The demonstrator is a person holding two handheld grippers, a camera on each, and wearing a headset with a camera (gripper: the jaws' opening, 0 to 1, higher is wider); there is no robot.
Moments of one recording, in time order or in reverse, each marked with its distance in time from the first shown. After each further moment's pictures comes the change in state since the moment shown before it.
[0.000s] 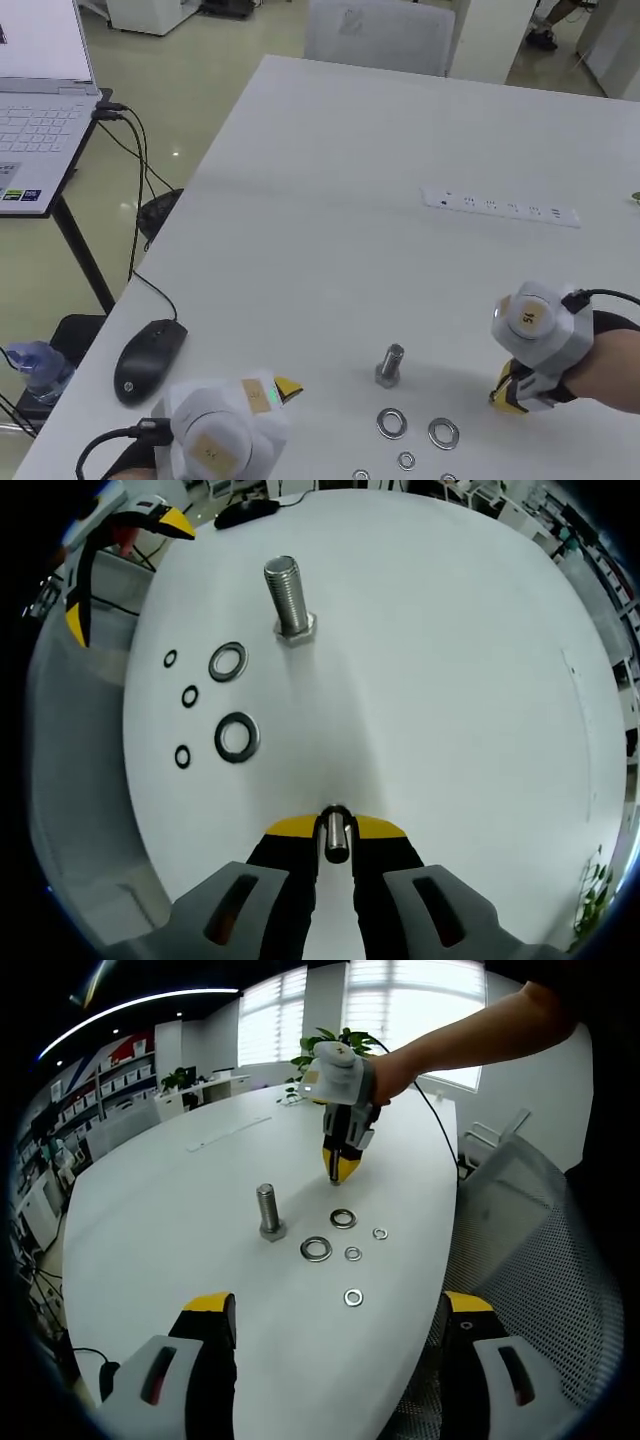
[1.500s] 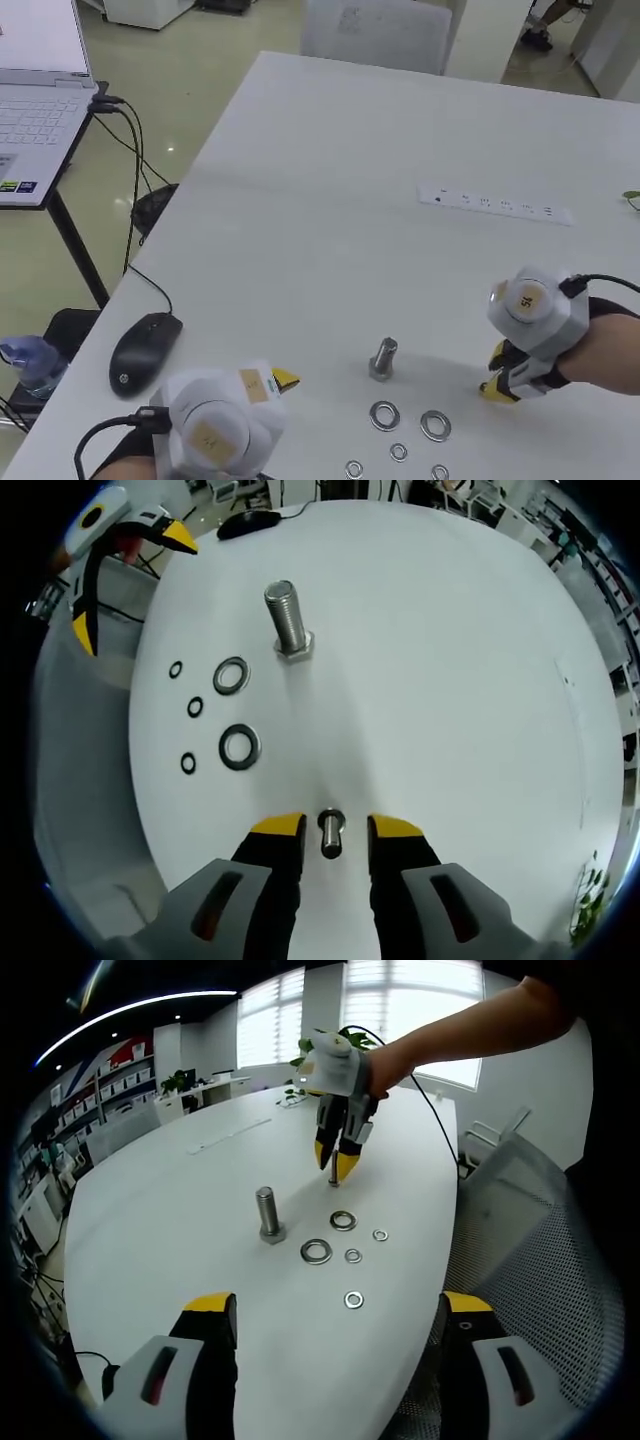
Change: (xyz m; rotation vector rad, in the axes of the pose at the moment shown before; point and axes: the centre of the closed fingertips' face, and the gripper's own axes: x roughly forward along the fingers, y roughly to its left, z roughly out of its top) left arm 0.000 0.000 0.002 0.014 -0.005 0.006; right arm -0.015 -0.004 0.011 -0.012 -0.031 0.000
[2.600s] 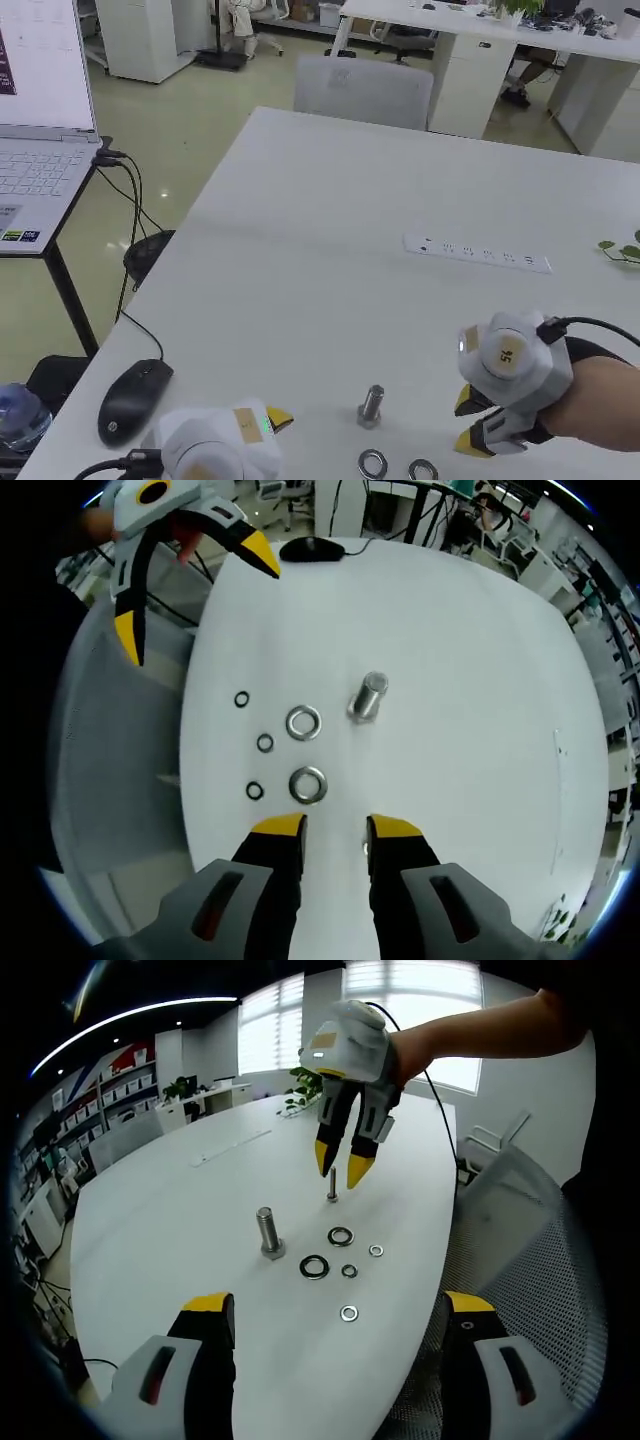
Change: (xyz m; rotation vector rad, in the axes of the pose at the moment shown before) left arm -0.009 -0.005 0.021 0.007 -0.023 0.012; right arm -0.042 0.051 0.040 -0.171 -0.054 -0.001
